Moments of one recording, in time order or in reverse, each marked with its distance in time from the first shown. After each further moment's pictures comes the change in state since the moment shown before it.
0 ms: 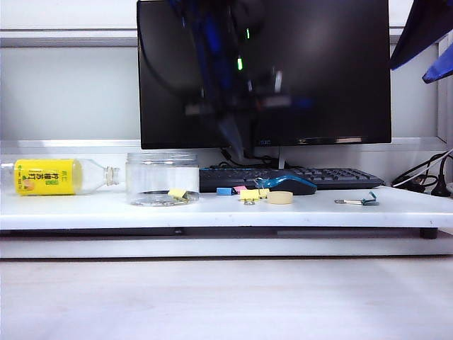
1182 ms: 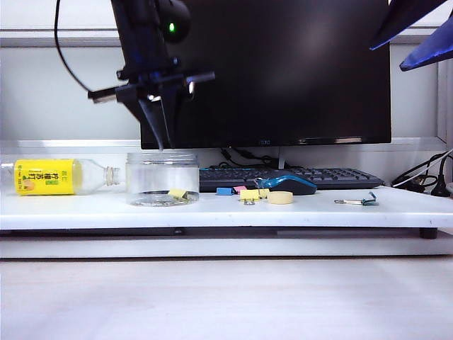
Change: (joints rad) left arm 0.210 -0.047 0.061 -0.455 0.202 -0.349; right arm 0.005 0.000 0.000 0.052 -0.139 0.077
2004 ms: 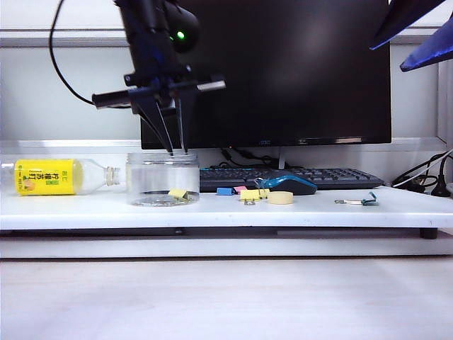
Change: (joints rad) left arm -0.034 0.027 0.001 -0.034 0.059 -0.373; right arm 0.000 0.000 0.000 0.000 0.000 0.021
